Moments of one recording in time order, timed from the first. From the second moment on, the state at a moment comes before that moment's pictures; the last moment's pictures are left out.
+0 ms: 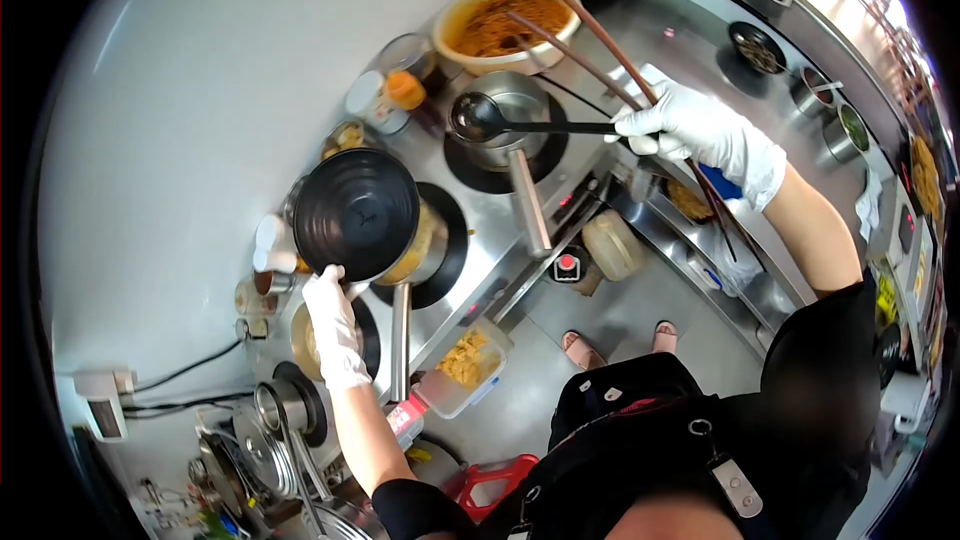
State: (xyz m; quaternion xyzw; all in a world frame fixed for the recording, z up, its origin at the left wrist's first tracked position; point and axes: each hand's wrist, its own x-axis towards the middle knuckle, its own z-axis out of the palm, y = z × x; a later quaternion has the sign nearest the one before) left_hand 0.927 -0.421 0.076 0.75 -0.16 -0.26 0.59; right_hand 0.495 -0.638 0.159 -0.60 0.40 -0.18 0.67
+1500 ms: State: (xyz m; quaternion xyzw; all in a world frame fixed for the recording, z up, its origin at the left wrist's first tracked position) left_hand 0.075 -0.608 -0.086 0.42 -0.36 -0.82 0.15; right_hand -0.144 -0.401 0.002 -0.15 0.86 -0.39 0.29
